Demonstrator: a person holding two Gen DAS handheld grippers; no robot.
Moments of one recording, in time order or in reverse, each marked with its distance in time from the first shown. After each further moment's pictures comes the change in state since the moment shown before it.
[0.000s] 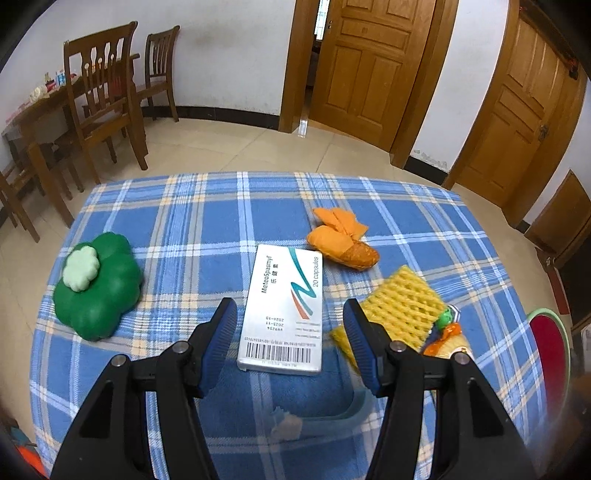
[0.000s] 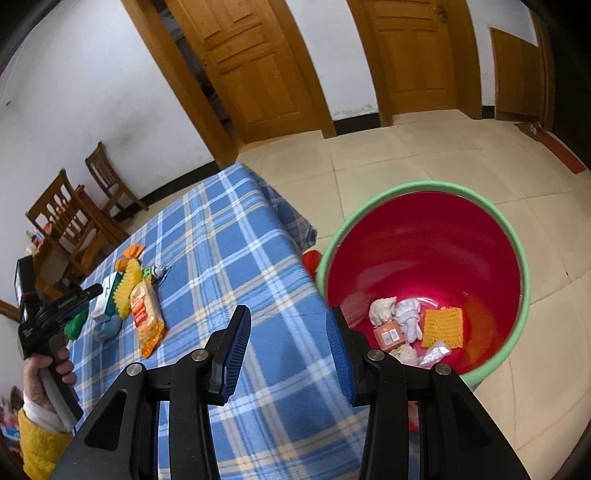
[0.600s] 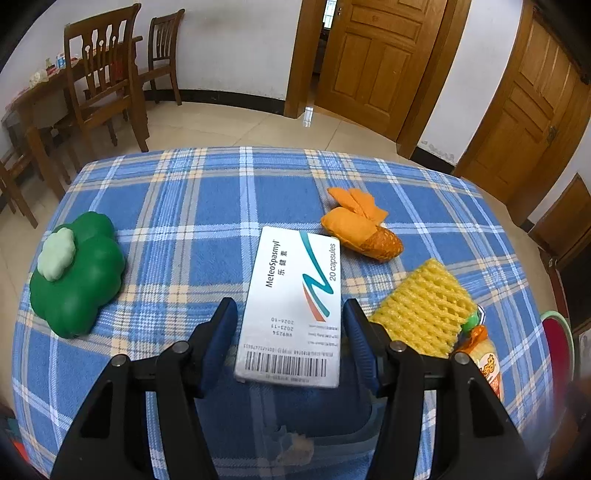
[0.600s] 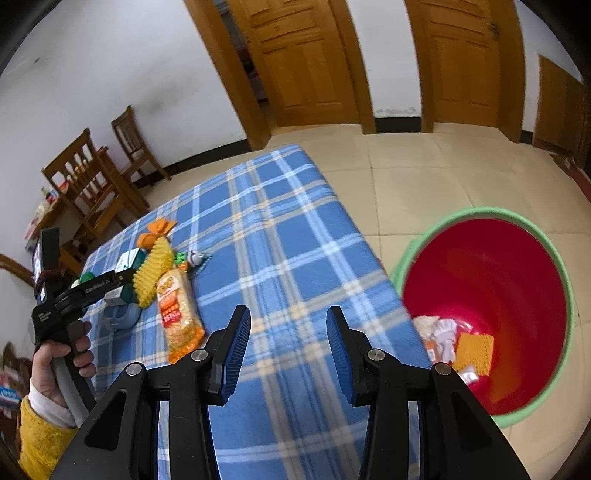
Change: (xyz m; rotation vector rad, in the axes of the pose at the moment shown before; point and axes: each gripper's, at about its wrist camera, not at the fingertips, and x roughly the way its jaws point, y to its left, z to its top) left arm 0.026 0.004 -0.002 -0.021 0.049 0.008; right arm 0.038 0.063 0.011 -0.152 0.047 0.059
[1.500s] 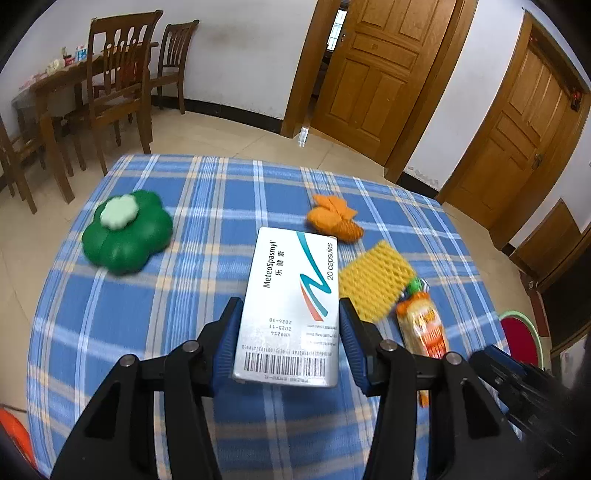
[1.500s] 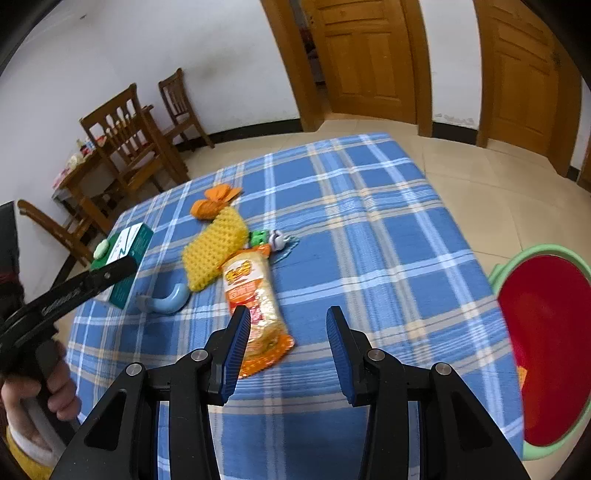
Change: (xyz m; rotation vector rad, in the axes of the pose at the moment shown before) left arm -0.081 0.013 -0.043 -0.077 -0.078 -0.070; right arm 0.044 0.074 0.000 -0.167 0.074 0.109
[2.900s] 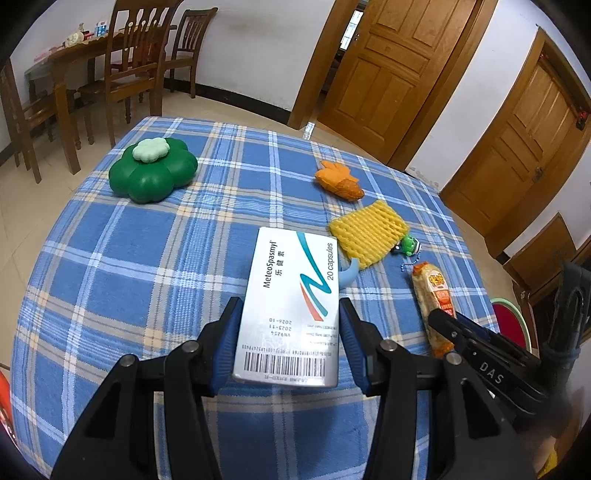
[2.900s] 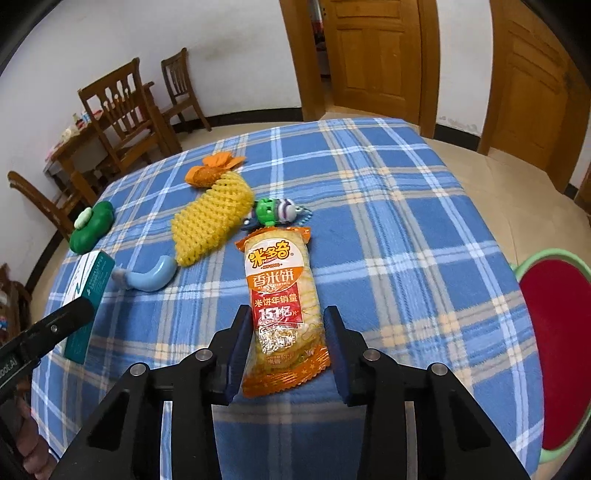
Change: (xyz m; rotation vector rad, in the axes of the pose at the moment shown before) left arm -0.022 0.010 -0.046 -0.075 0.018 -0.017; right arm 0.021 0.006 -0.014 -0.053 0.020 -0.062
